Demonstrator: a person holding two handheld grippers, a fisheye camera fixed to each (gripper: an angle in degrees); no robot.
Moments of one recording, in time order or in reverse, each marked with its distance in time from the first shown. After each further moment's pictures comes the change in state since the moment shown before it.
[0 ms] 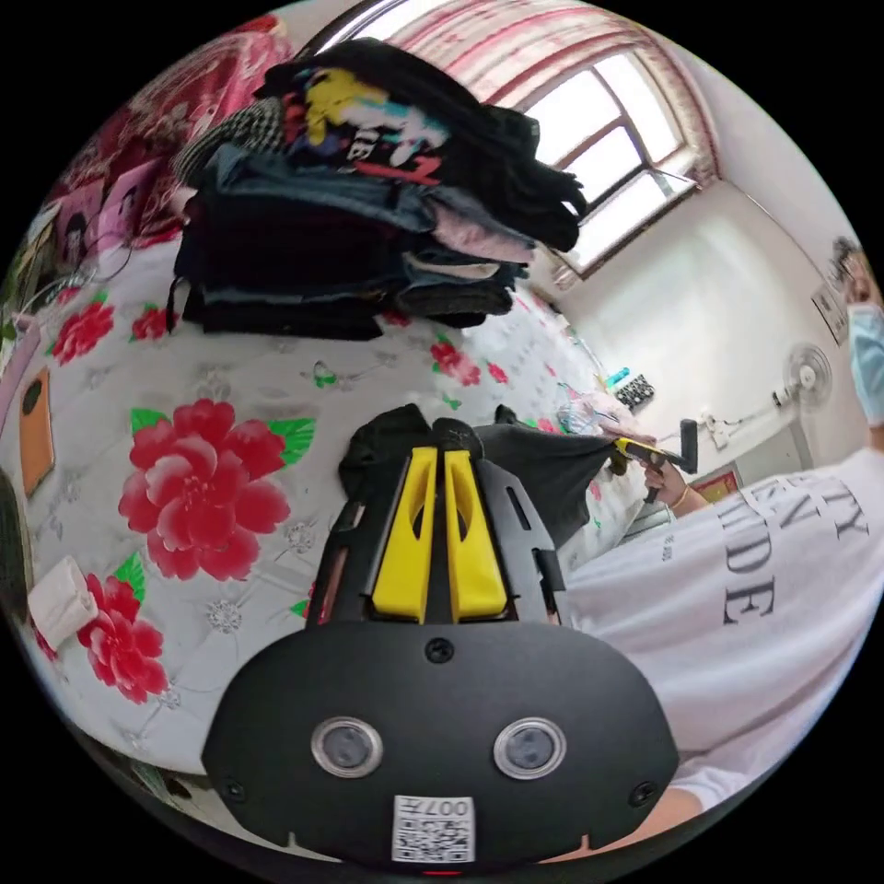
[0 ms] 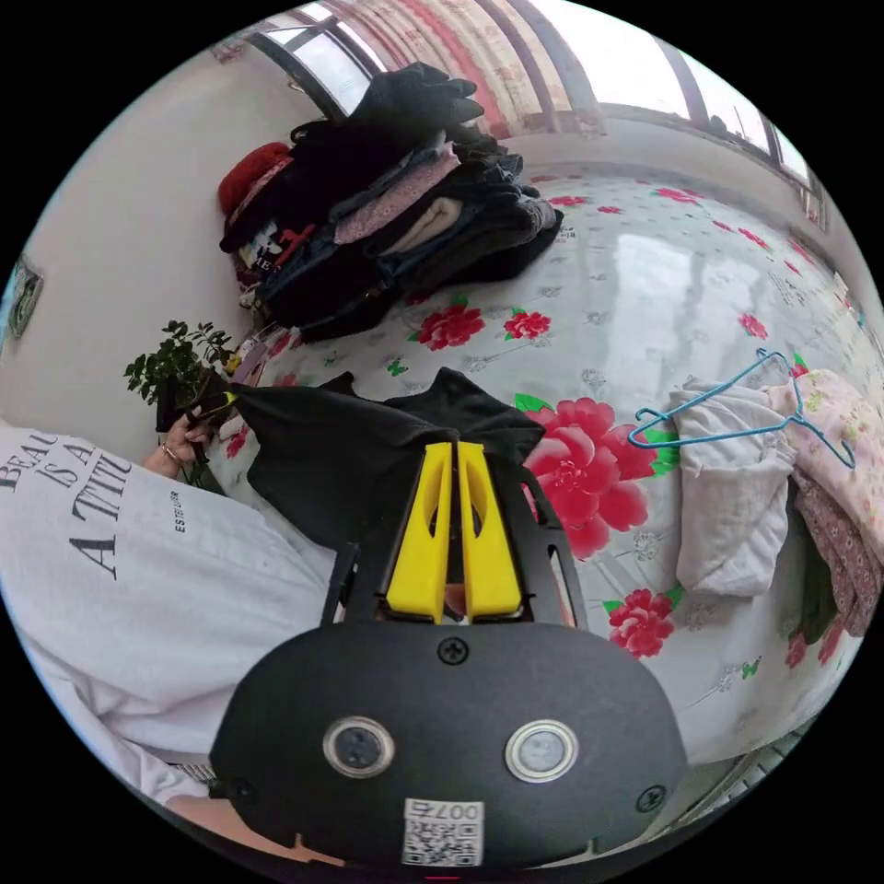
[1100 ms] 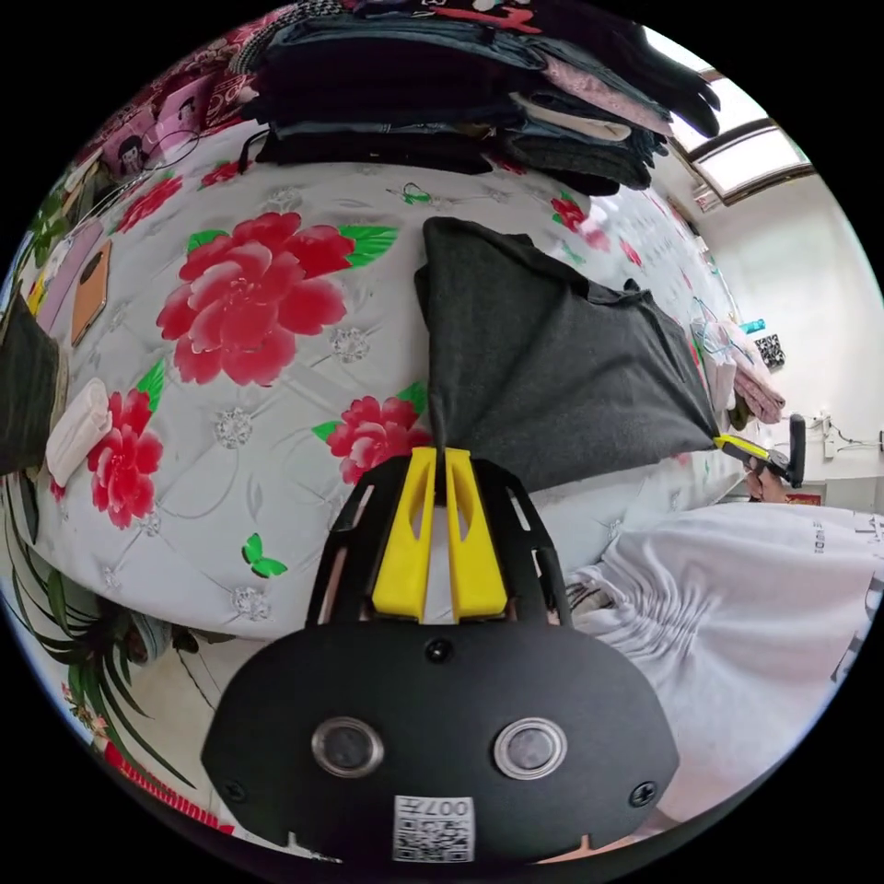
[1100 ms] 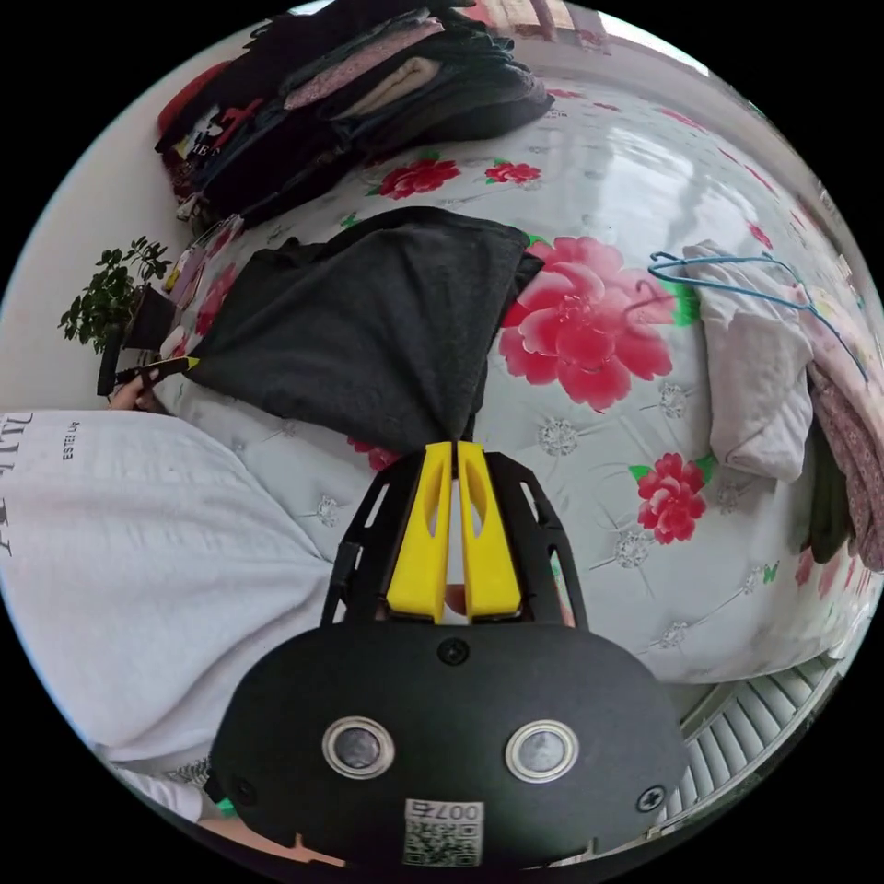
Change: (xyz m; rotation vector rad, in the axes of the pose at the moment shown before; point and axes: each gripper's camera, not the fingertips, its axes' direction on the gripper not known) left arm 0.011 0.044 0.083 -0.364 -0.354 -0.194; right arm -0.004 0.046 0.067 -0.368 0.129 0.121
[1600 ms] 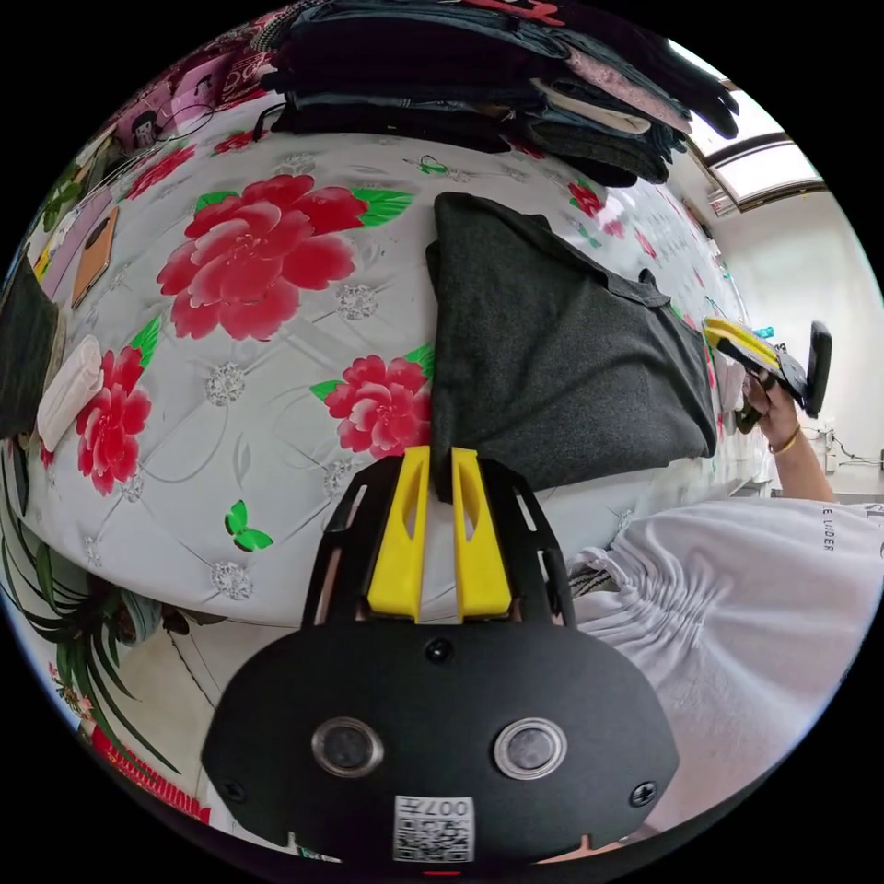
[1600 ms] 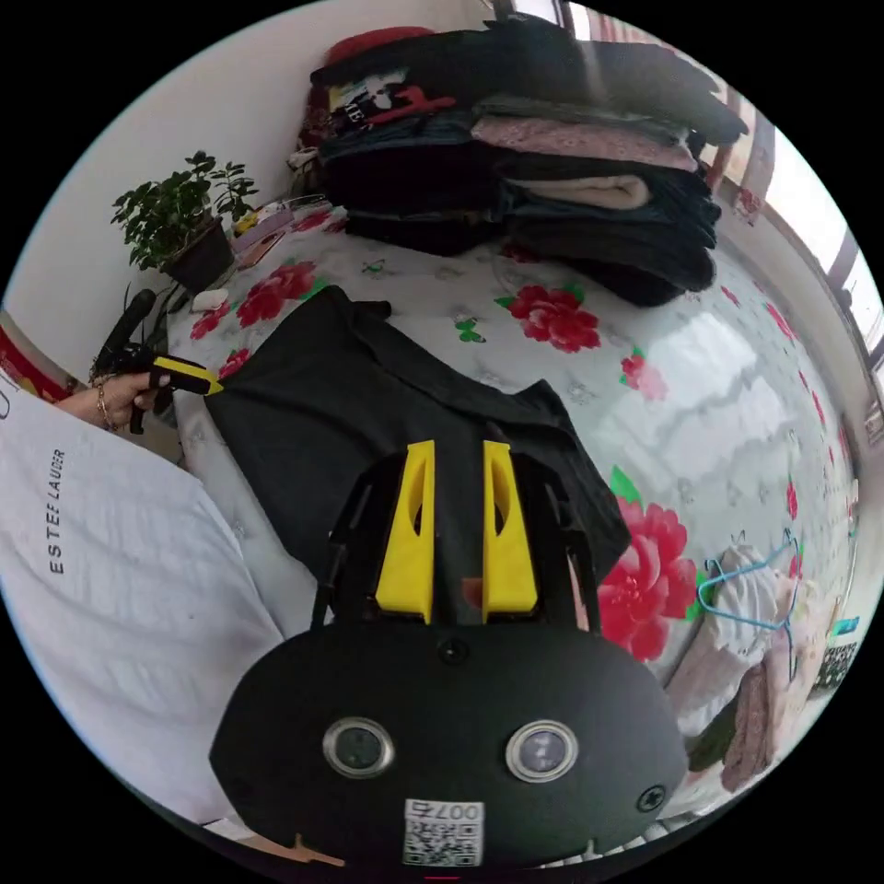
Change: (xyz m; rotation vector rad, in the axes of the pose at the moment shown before) left arm 0.010 0.001 0.020 -0.034 -0.001 -0.043; right arm -0.156 -0.157 0.022 0.168 0.146 -0.519
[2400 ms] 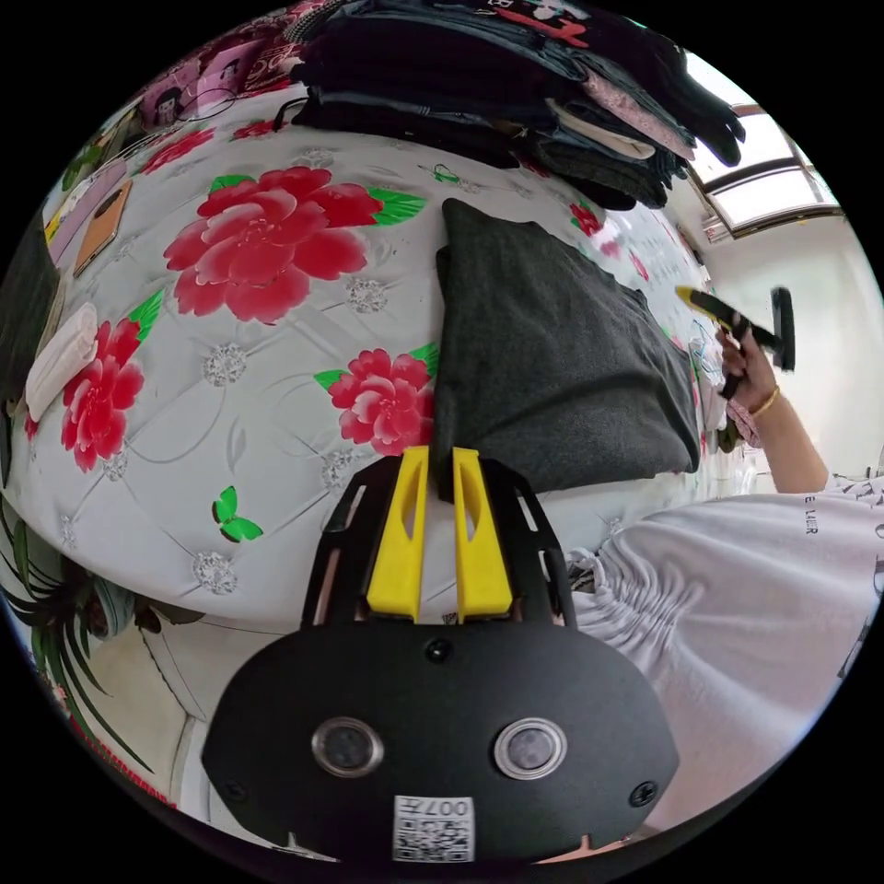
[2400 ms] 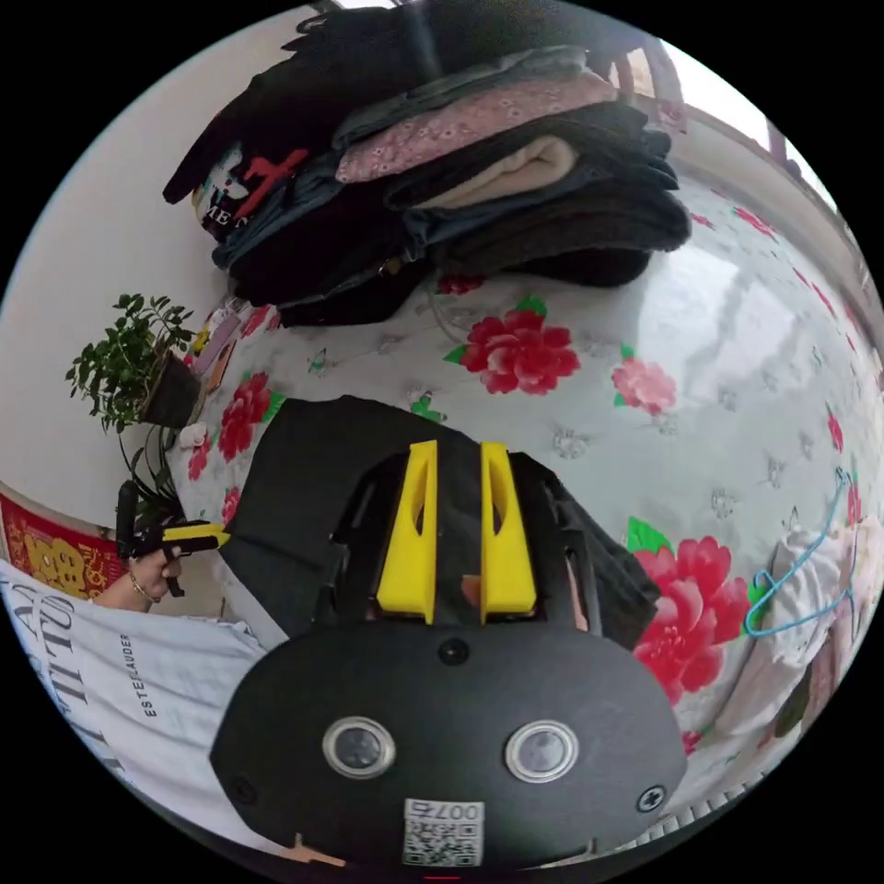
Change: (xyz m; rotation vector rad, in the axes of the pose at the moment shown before) left arm -0.013 0.011 0.011 0.050 0.071 -0.050; right arm 0.101 -0.007 0.005 0.077 -0.156 0.471
